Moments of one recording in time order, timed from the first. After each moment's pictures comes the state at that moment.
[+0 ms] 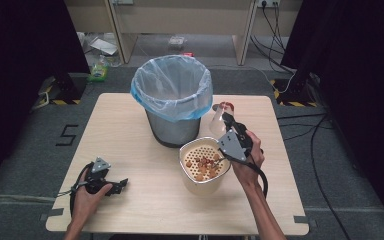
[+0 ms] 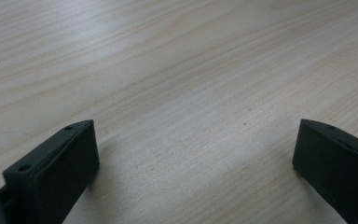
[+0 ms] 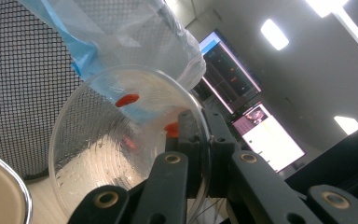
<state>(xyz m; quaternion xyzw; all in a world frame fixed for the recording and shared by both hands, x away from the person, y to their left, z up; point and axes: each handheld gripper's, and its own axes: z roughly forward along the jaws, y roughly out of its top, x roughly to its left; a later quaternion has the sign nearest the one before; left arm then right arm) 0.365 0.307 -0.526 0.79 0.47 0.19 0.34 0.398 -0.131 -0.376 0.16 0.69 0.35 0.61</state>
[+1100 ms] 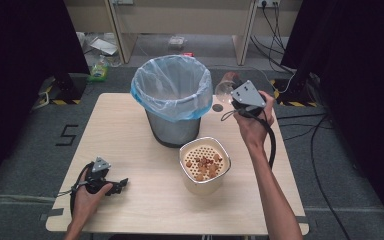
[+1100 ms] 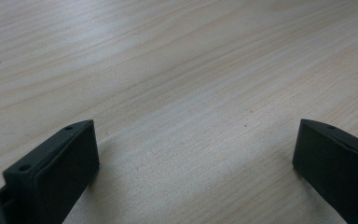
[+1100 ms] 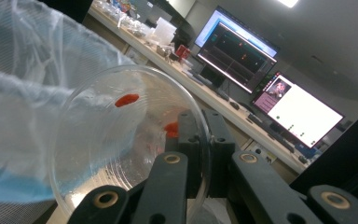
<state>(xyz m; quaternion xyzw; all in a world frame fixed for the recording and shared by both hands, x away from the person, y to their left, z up) 0.365 0.307 -0.526 0.79 0.47 0.19 0.35 0.462 -0.147 -0.291 0.24 0.69 0.41 0.55</state>
